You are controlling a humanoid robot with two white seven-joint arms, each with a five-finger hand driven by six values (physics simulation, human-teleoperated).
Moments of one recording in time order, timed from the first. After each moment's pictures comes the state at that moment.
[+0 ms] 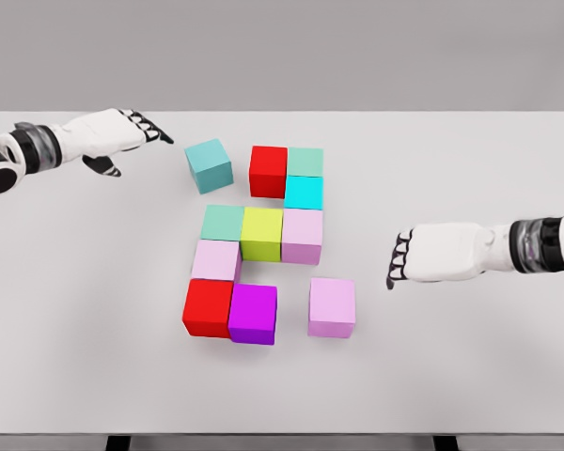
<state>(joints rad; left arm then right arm) -1.03 0.60 -1.09 -0.76 -0.64 -0.61 -0.08 -0.76 -1.01 1.00 -1.74 0.59 -0.61 0.50</state>
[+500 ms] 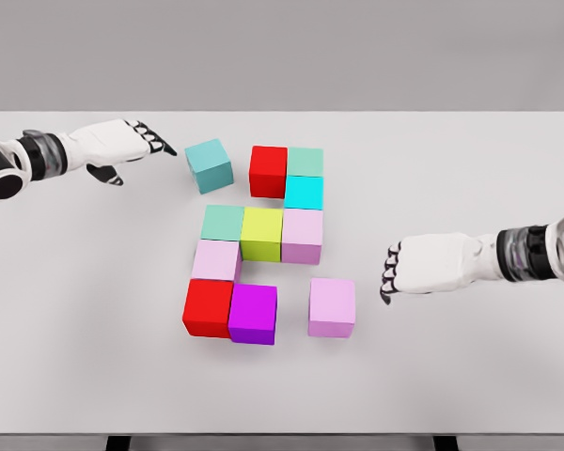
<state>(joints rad) -1.03 0.60 -1.12 -0.77 -0.65 -0.61 -0.08 -0.80 -1.00 1.06 -1.76 0.58 -0.61 0.50</state>
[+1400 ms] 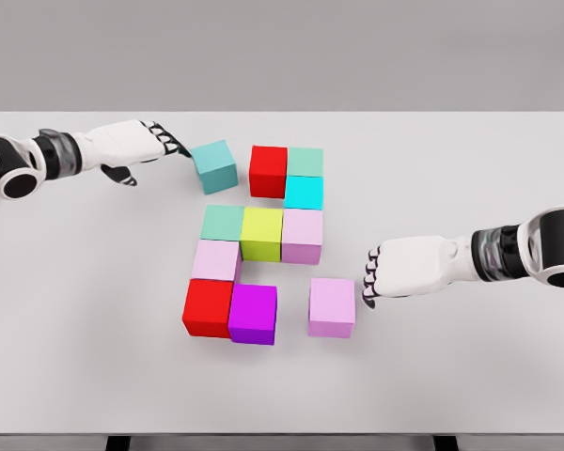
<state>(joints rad) -1.04 0.58 -1.14 -0.79 -0.65 -0.61 -0.08 -0.83 -0.93 1.11 -1.74 0.59 -0.61 0.50</state>
